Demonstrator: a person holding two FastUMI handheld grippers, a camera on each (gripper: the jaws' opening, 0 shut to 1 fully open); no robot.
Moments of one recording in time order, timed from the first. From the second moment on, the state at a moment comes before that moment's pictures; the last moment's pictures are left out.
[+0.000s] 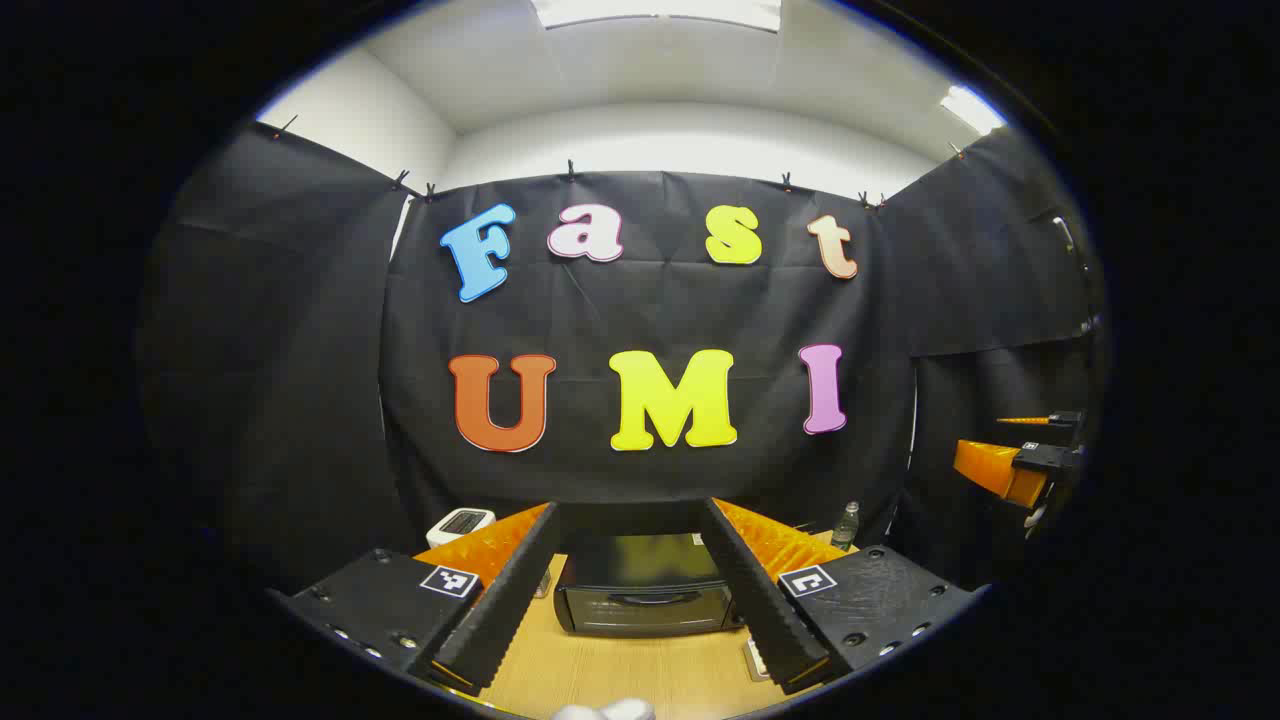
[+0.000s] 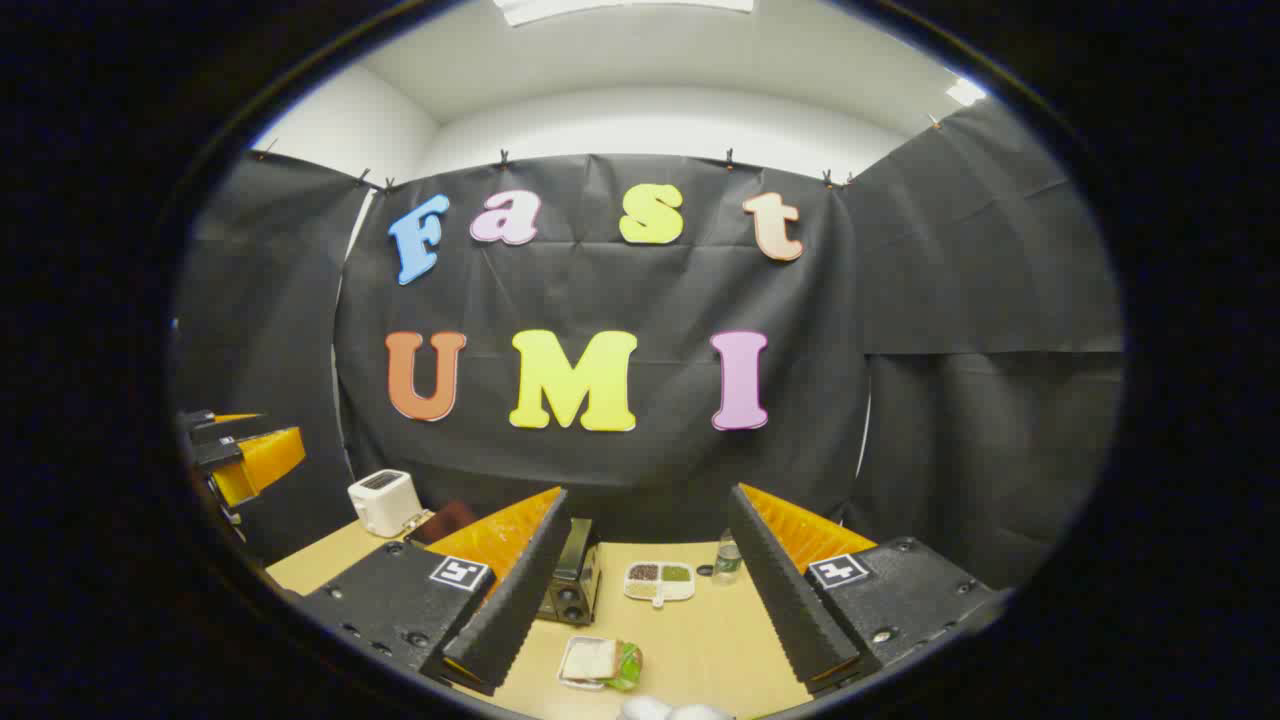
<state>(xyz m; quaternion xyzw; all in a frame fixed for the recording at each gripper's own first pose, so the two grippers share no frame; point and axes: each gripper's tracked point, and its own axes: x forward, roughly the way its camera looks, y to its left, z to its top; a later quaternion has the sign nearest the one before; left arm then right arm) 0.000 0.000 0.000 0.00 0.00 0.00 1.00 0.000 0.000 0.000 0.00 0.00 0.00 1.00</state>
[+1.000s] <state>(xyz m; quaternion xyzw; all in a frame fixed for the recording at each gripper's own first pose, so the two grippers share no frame) 0.020 -0.002 -0.008 0.02 0.00 0.01 1.00 0.017 -0.018 -0.004 0.01 -0.01 -0.01 1.00</state>
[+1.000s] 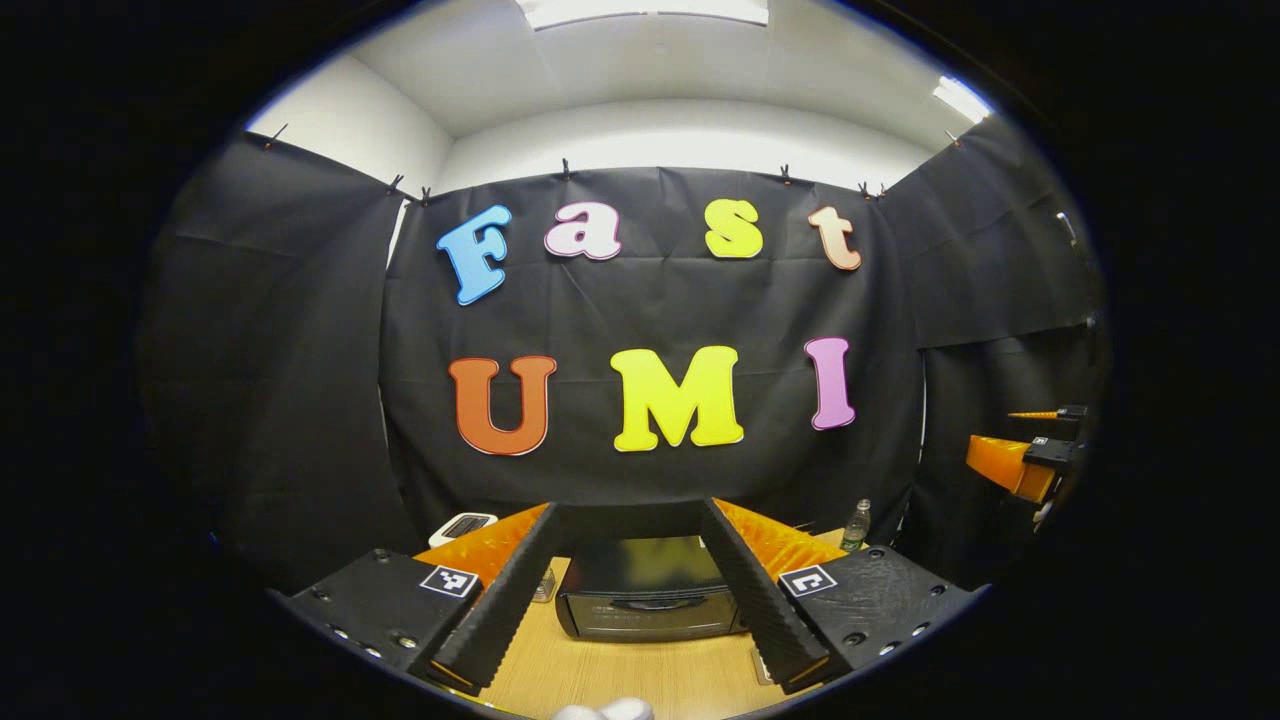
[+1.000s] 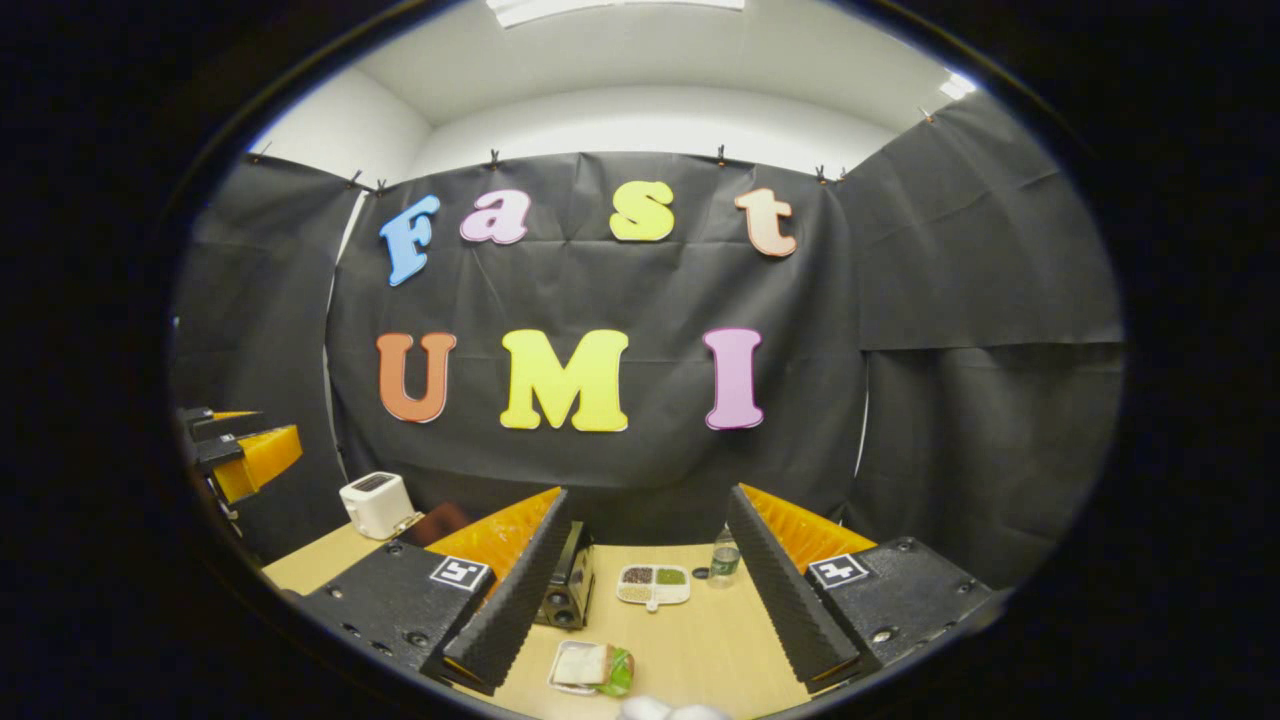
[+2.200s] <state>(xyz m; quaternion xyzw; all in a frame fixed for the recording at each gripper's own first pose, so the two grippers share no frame) 0.175 -0.039 -0.245 0.01 0.09 0.00 1.00 0.031 -0.074 -0.053 -0.02 0.04 -0.03 1.00</state>
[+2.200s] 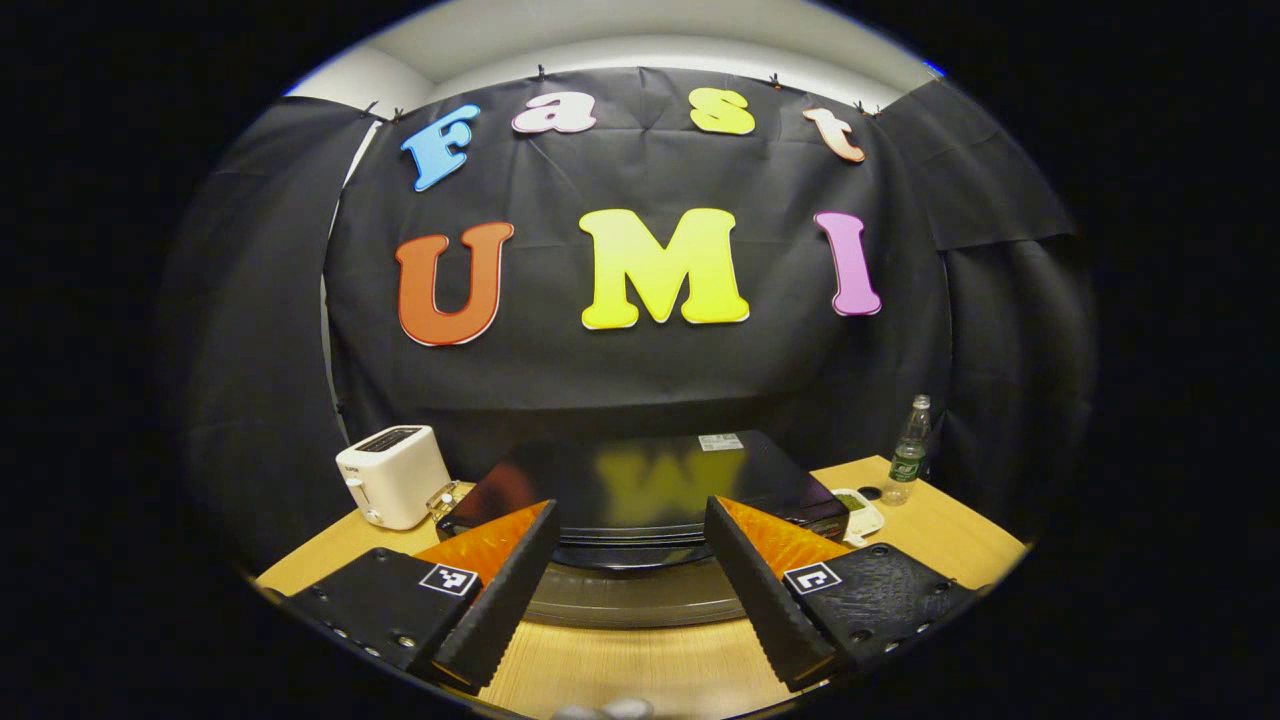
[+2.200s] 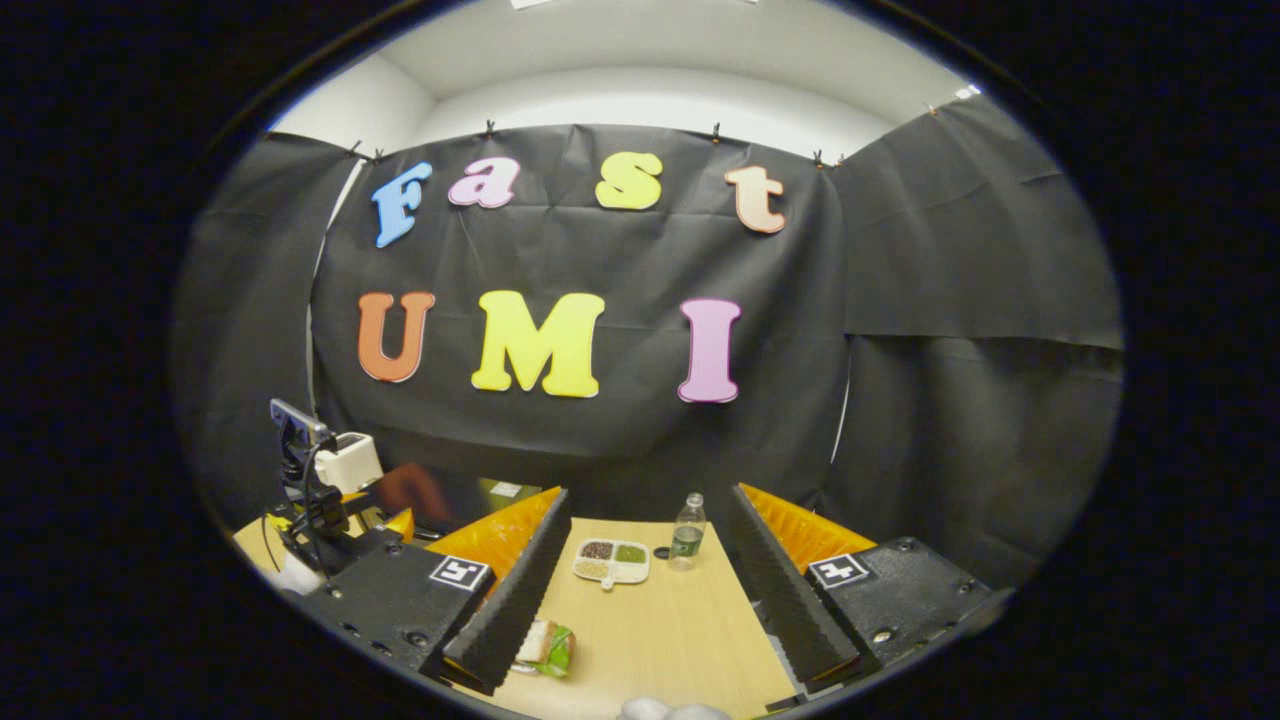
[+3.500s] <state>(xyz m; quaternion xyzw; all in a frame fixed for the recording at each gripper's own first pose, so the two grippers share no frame) 0.177 -0.032 -0.292 0.01 0.15 -0.02 0.99 0.043 -0.061 -0.076 -0.02 0.07 -0.03 1.00</state>
